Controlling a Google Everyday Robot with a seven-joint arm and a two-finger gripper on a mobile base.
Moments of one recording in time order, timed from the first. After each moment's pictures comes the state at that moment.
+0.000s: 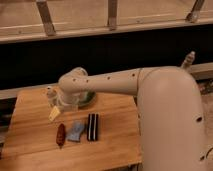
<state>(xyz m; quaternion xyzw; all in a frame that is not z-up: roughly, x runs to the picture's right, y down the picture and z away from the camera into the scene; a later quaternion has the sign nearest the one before) -0.224 0.134 0.750 -0.41 -0.01 0.44 0.80</state>
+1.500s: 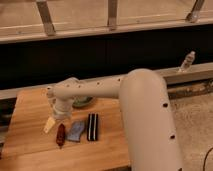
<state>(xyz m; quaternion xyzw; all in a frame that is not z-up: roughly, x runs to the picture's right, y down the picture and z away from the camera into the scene) -0.261 0.205 0.772 -0.50 0.02 0.38 0.78</state>
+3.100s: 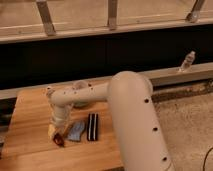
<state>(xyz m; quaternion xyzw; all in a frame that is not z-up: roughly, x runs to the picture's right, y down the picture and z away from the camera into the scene) -0.270 0.252 0.799 -0.52 0.06 0.38 0.77</state>
